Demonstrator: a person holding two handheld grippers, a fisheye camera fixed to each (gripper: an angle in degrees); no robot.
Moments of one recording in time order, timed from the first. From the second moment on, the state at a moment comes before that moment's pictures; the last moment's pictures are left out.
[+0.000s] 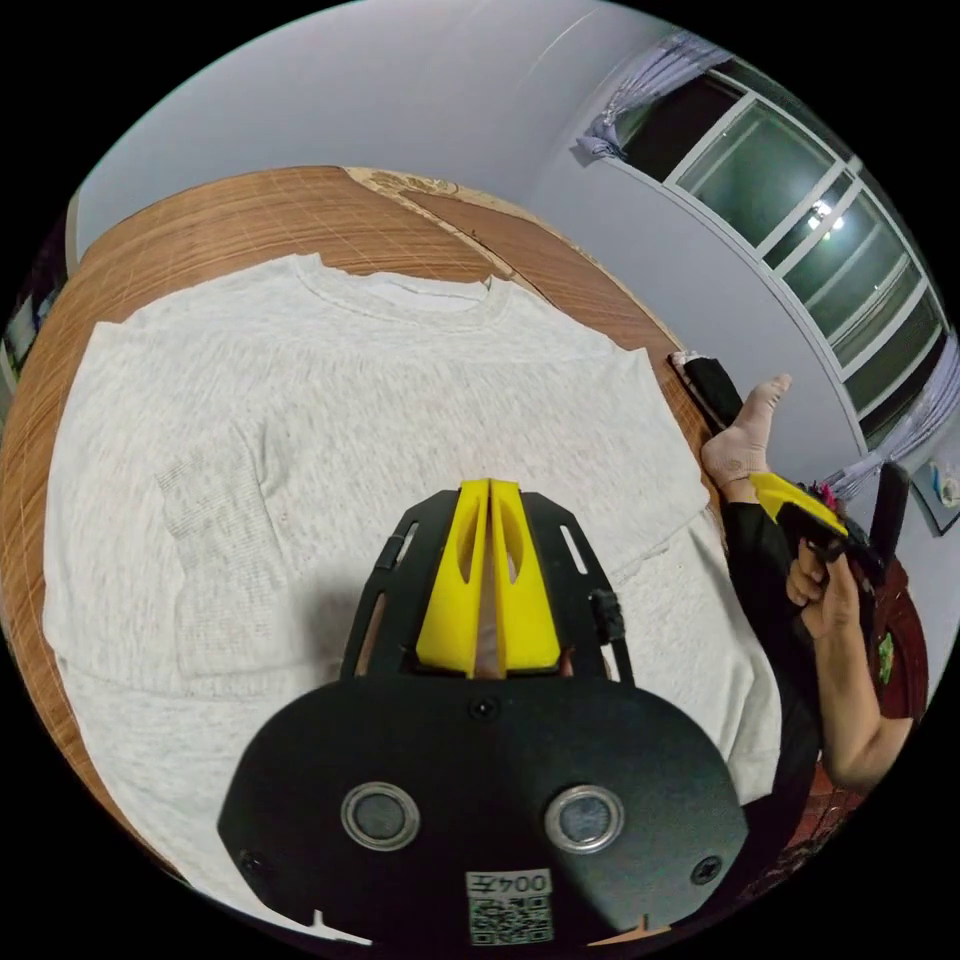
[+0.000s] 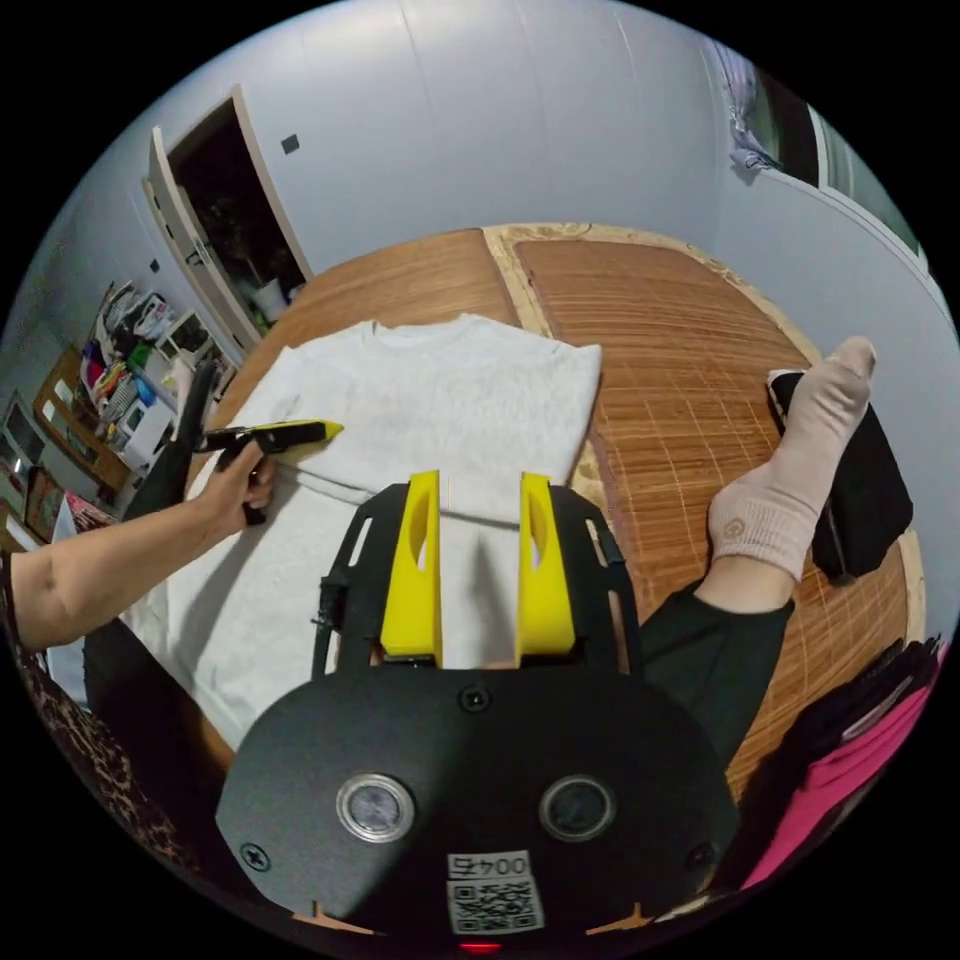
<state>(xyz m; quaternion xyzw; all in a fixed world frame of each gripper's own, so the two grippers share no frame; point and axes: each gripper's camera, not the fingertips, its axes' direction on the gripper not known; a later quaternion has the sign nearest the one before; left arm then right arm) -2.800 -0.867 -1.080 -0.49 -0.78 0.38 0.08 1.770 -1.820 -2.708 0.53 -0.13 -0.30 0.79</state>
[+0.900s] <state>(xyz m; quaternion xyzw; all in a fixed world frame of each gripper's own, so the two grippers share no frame) -2.541 -0.639 -1.076 -0.45 -0.86 0.26 -0.01 1.622 -1.721 -2.493 0.37 -0.07 -0.39 0.84</state>
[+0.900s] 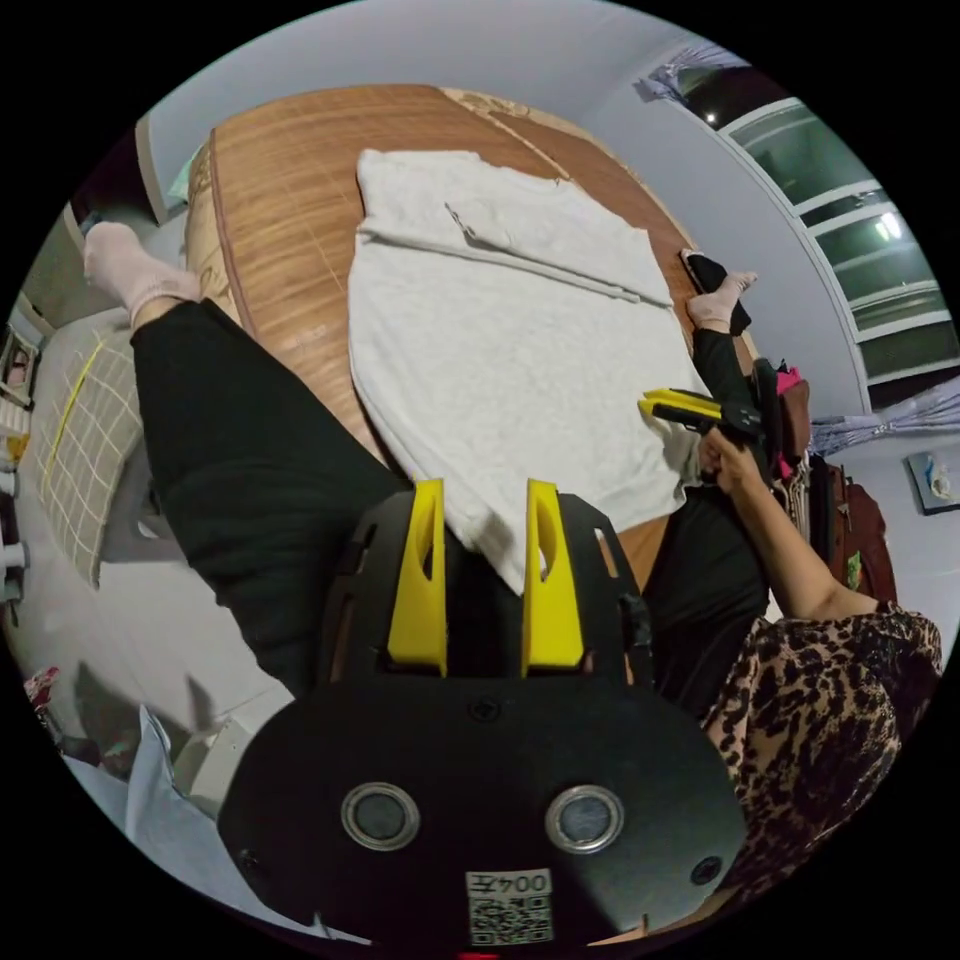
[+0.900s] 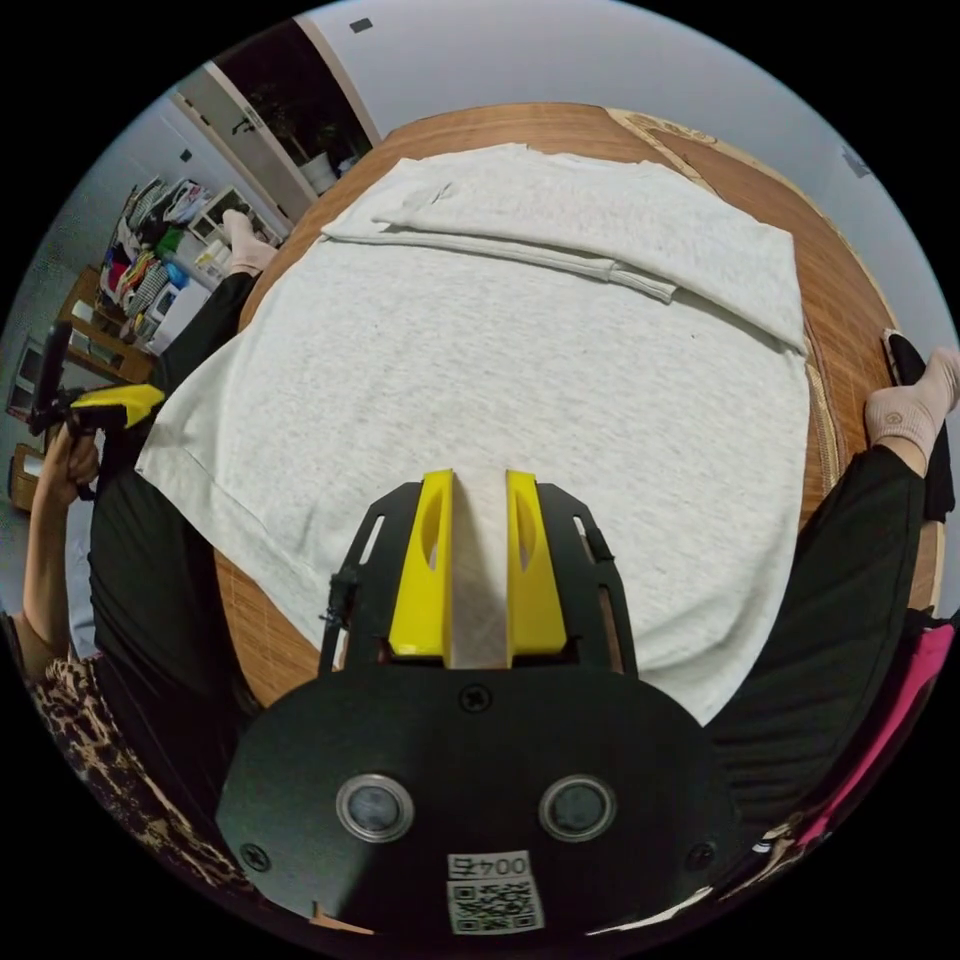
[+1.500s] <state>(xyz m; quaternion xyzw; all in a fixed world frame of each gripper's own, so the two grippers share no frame) -2.624 -0.580 -1.129 -0.41 -0.86 0.28 -0.13 1.621 -1.721 -2.481 0.37 -0.11 -0.38 0.84</state>
